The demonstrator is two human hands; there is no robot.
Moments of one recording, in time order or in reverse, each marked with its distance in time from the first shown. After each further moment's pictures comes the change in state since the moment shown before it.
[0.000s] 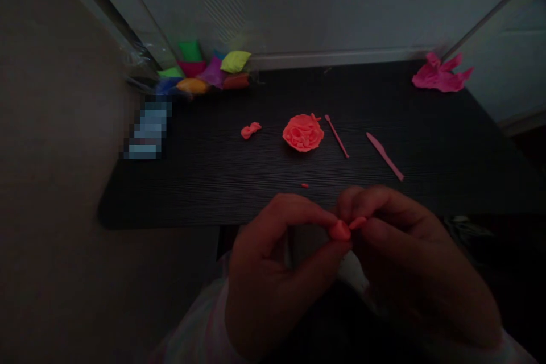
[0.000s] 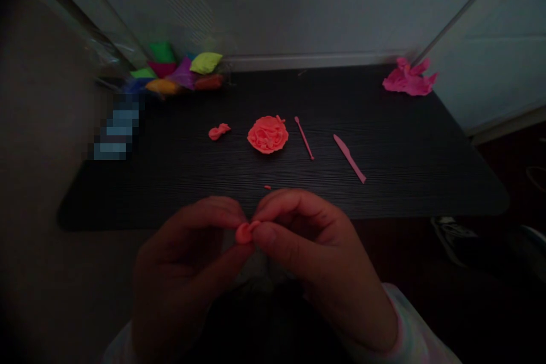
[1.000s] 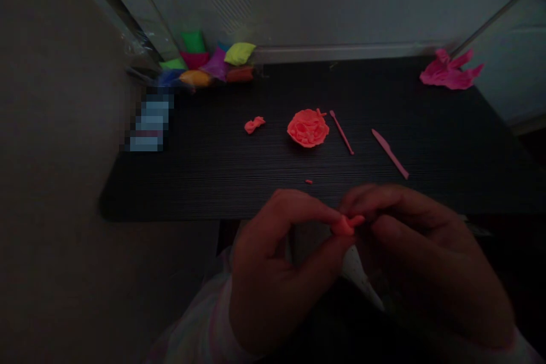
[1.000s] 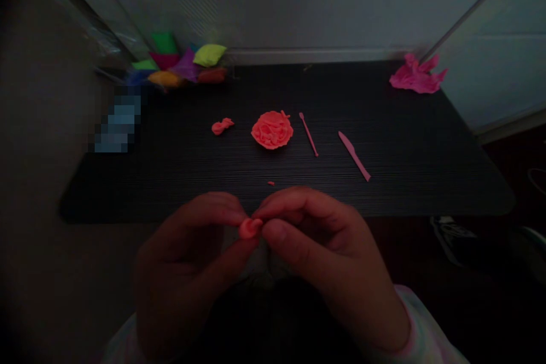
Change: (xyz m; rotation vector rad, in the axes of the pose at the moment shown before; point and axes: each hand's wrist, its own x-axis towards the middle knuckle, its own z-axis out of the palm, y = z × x) left_hand -0.003 -0.003 -0.001 0.064 0.036 0.016; right_hand -0.003 -0.003 -0.005 -0.165 -0.042 -0.045
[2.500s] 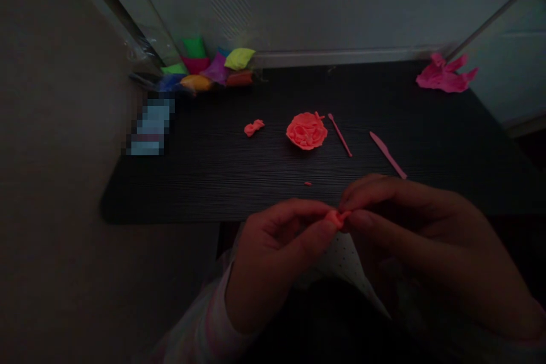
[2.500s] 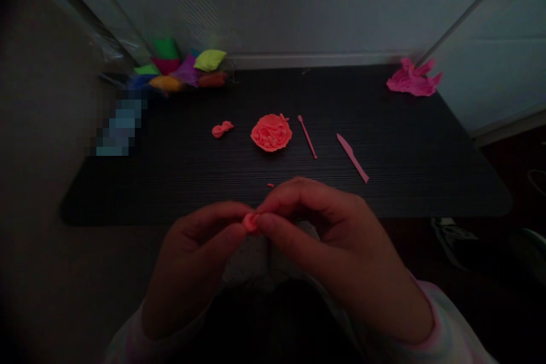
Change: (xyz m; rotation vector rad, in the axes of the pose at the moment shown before) left_hand 0.004 -0.006 -0.003 -0.465 -0.090 -0.454; right_hand 0.009 -0.016 -0.008 -0.226 -0.036 0.077
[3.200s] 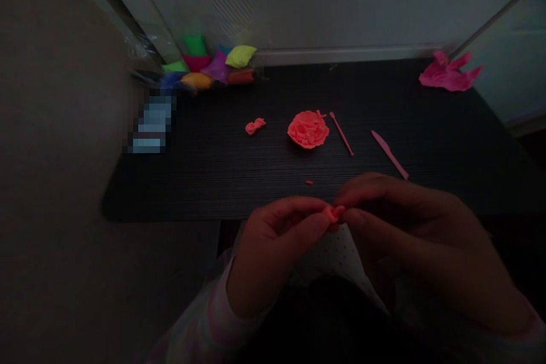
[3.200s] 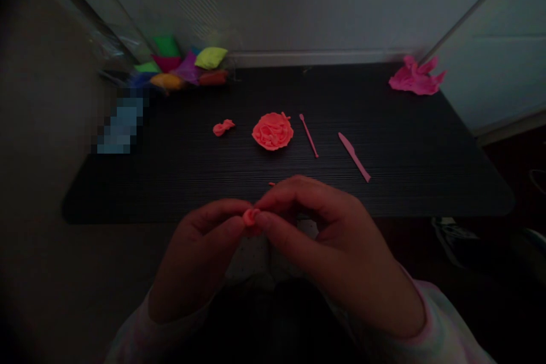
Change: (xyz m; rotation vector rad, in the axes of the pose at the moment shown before) left_hand 0.006 -0.006 -0.005 -0.164 -0.047 -0.082; right_hand 0.003 0.002 0.002 -0.113 0.012 -0.049
